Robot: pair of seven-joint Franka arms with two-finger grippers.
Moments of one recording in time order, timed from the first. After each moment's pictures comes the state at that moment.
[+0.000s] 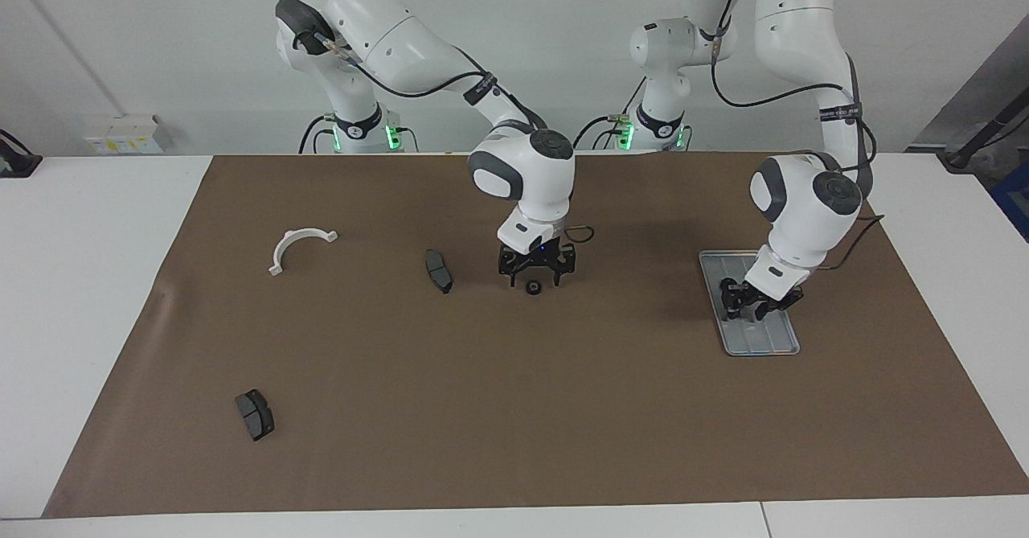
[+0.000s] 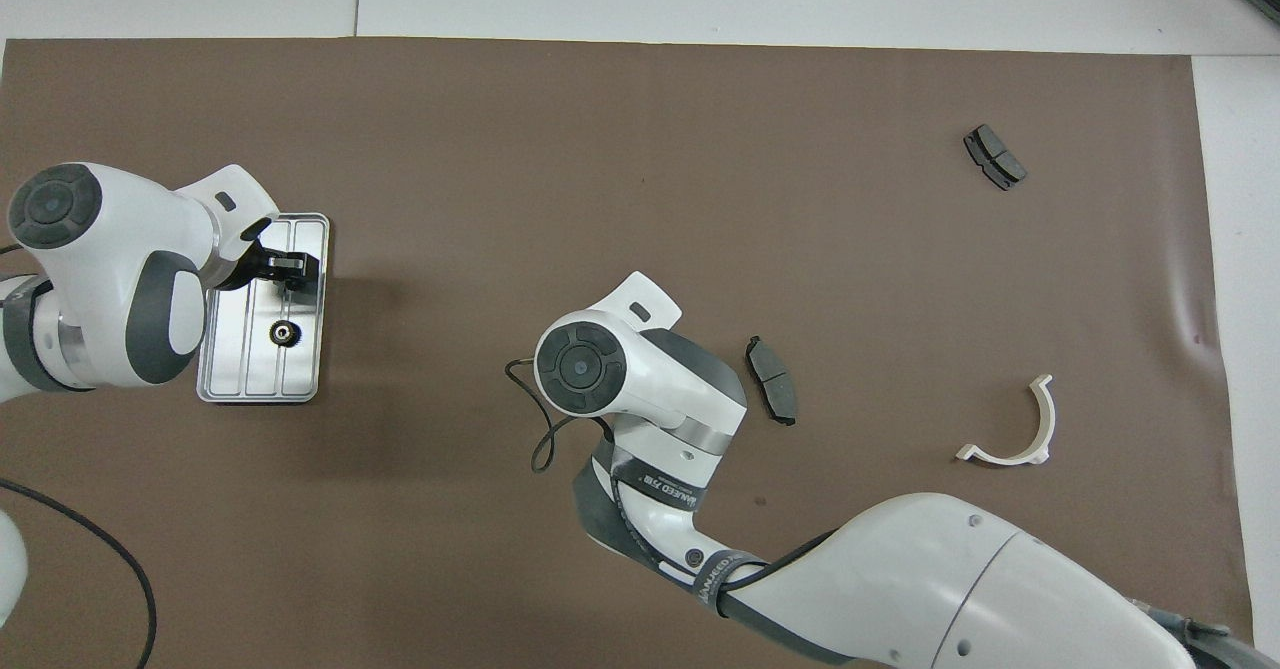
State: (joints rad) left arm 0.06 0.32 -0.09 -2.00 0.02 2.38 0.09; right arm 0.24 0.60 0.54 -1.71 -0.56 2.25 1.03
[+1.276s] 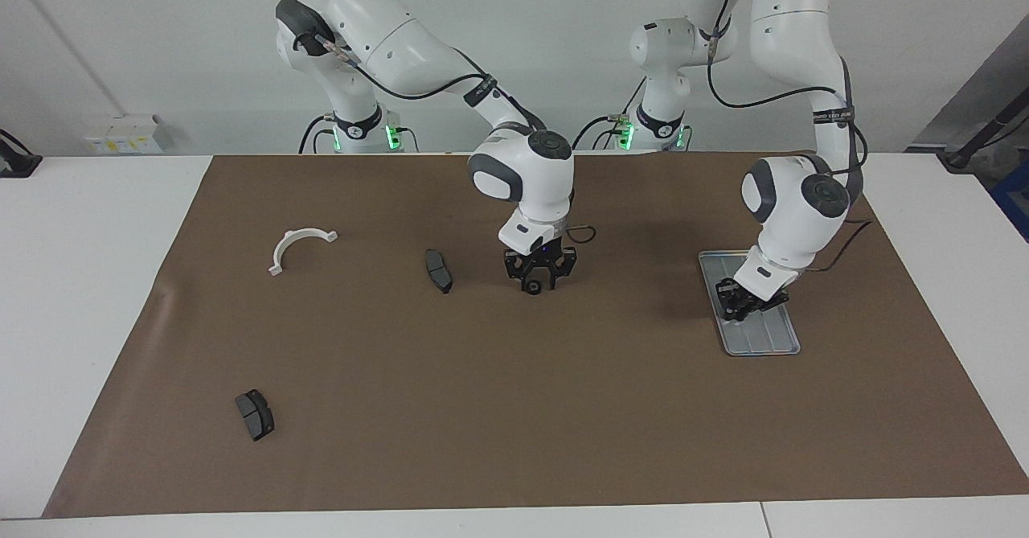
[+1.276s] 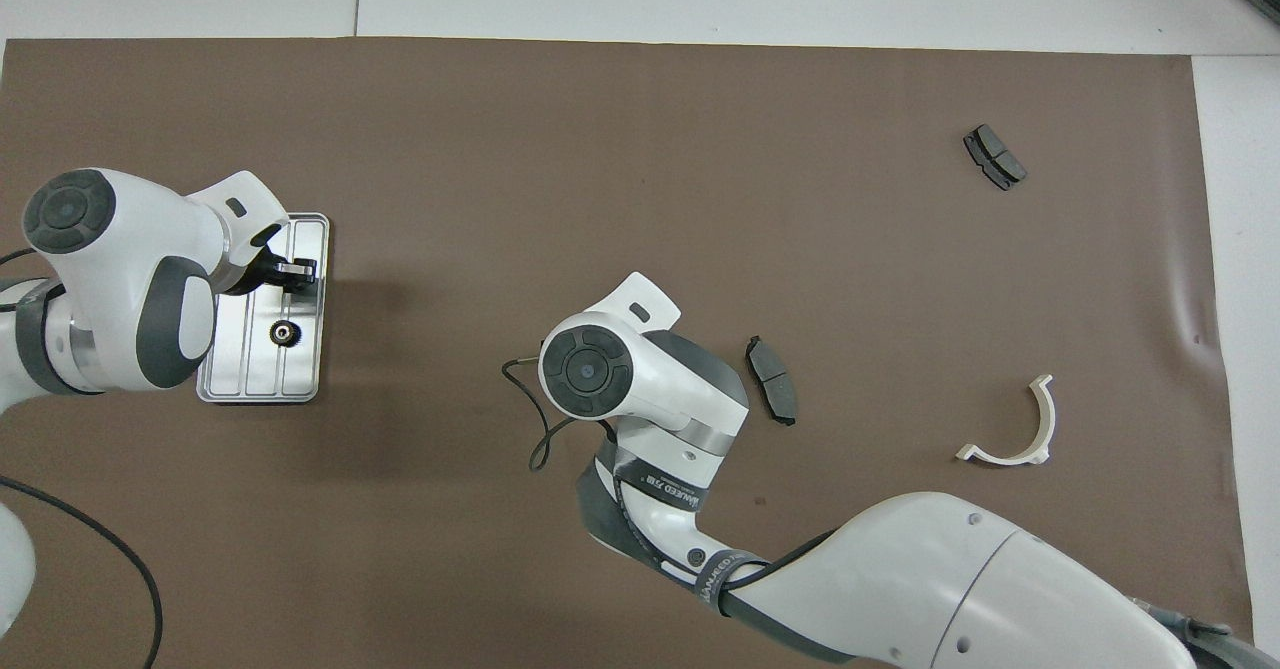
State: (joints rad) left arm 0.06 0.32 -0.10 -2.01 0.02 2.39 0.09; right arm 0.24 0.60 0.54 -1.72 -0.56 2.30 1.03
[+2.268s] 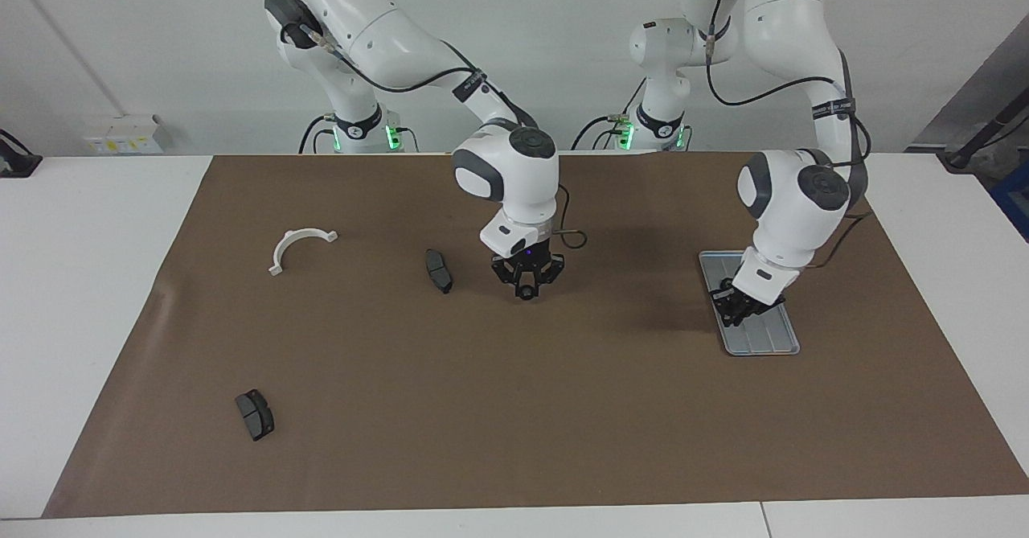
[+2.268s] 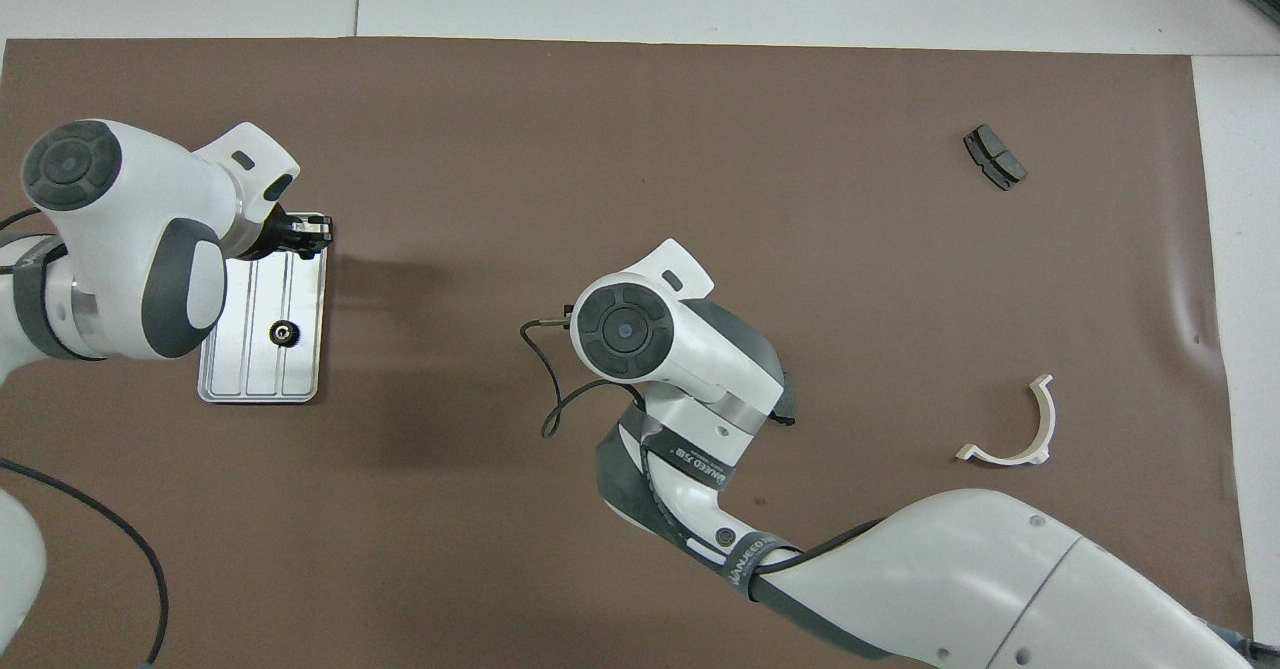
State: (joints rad) left arm -0.05 0.32 -0.10 -1.89 0.02 2.31 -0.19; right arm 0.16 0.51 0.53 -1.69 -0.47 2.23 0.96
